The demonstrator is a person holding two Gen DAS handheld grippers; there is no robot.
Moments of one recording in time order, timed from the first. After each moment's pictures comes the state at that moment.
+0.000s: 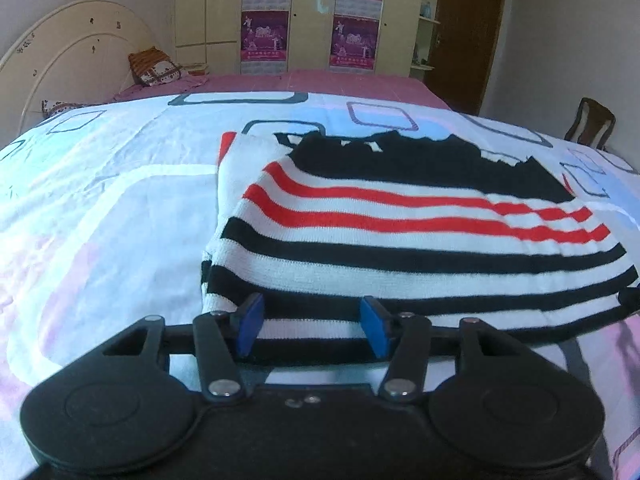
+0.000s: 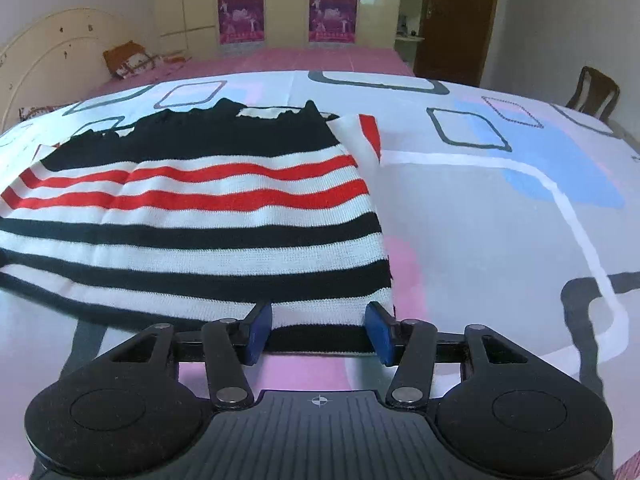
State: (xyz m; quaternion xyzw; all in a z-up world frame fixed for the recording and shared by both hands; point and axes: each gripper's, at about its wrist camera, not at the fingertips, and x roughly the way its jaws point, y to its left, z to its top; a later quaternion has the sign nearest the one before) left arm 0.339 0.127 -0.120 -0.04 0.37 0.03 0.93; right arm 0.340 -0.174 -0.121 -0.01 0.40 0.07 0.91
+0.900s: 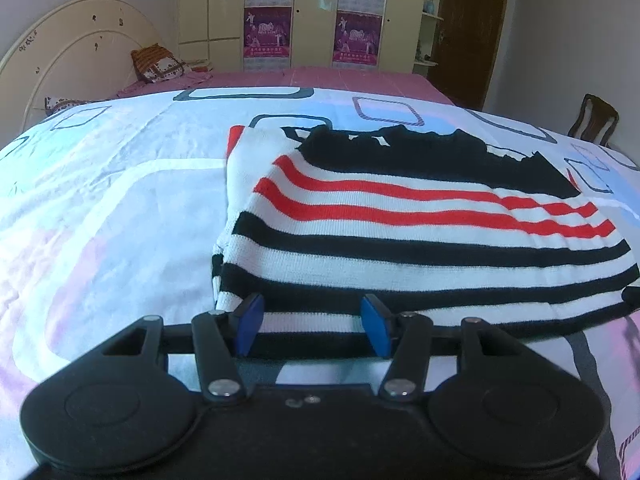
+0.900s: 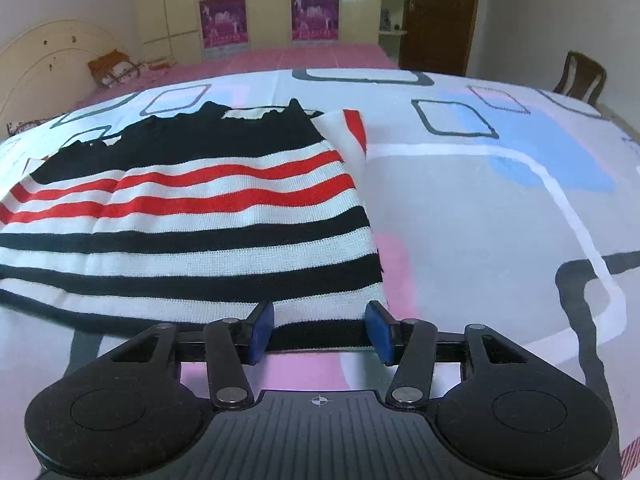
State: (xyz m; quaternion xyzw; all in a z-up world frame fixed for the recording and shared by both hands) left arm 0.337 0.133 -0.124 -0.04 0.38 0.03 0.92; right arm 0.339 -0.176 -0.126 0.01 0.41 0.05 0.91
